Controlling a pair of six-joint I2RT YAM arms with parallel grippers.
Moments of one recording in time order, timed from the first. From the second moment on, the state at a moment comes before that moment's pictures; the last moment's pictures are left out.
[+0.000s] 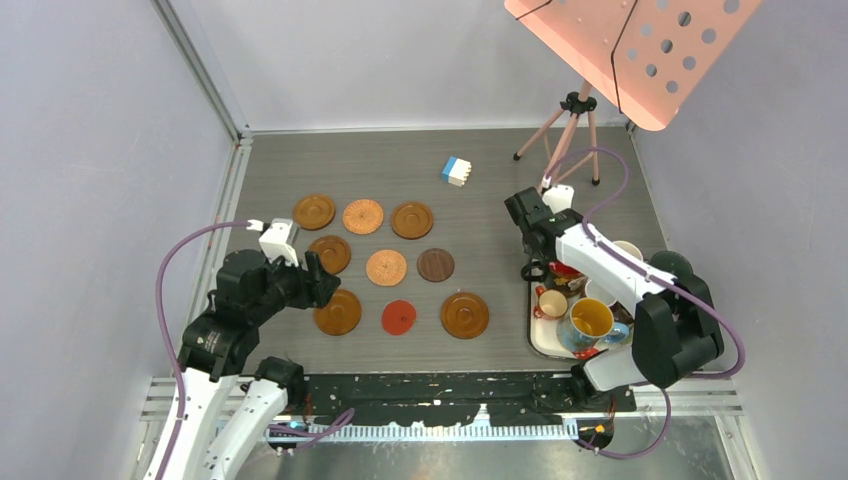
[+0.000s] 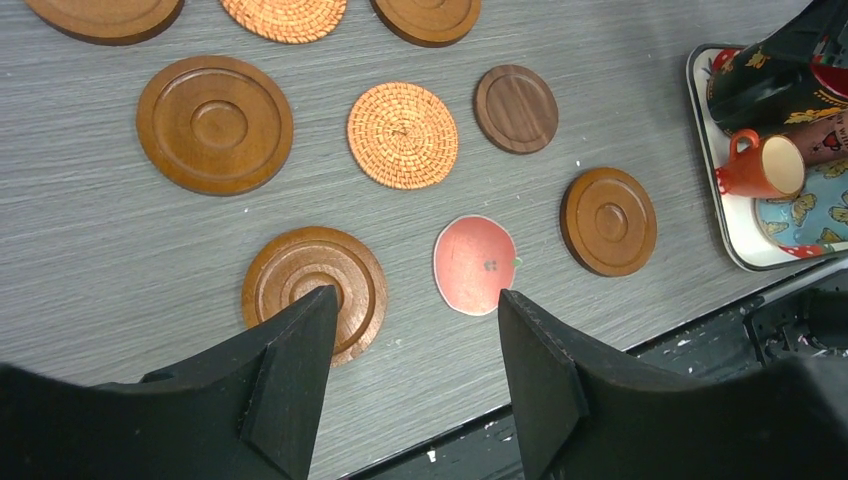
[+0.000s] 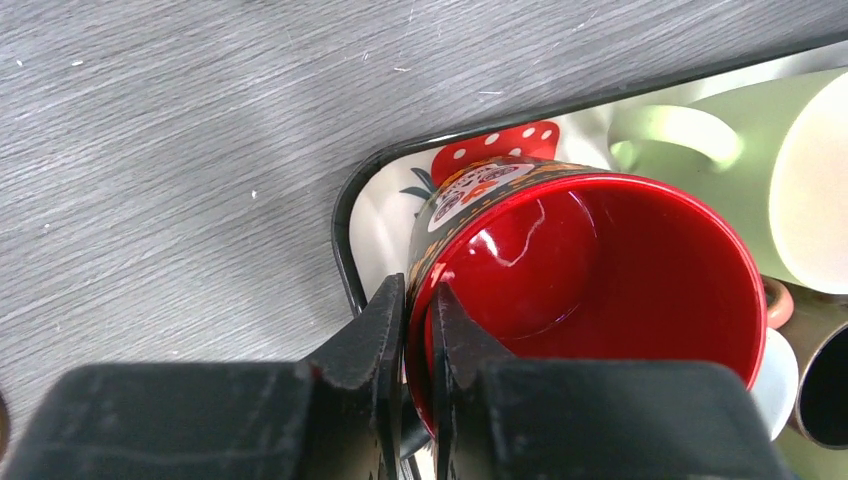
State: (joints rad) left arm -0.29 0.52 0.83 -0.83 0.17 -0.26; right arm 0.44 1.42 0.98 -0.72 0.62 0.66
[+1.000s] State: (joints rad) left arm -0.29 0.57 0.84 -0.84 0.13 -0.32; right arm 0.82 1.29 1.14 -0.63 0.40 0.15
